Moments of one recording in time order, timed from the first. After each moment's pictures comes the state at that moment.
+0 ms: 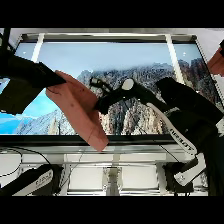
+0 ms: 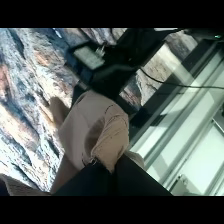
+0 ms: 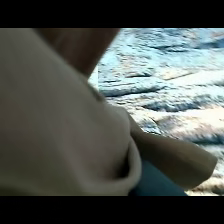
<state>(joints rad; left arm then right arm) 0.00 -1.13 1.75 0.84 -1.73 -1.15 0.56 -1.72 1.47 -0.66 1.04 0.44</state>
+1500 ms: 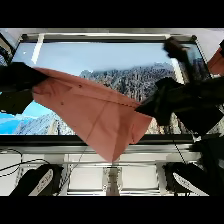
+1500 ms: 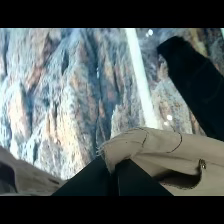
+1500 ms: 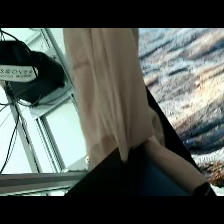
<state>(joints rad) 0.06 -0.86 1.51 1.01 -1.50 -1.70 0.36 -0.98 1.47 -0.91 1.59 1.21</state>
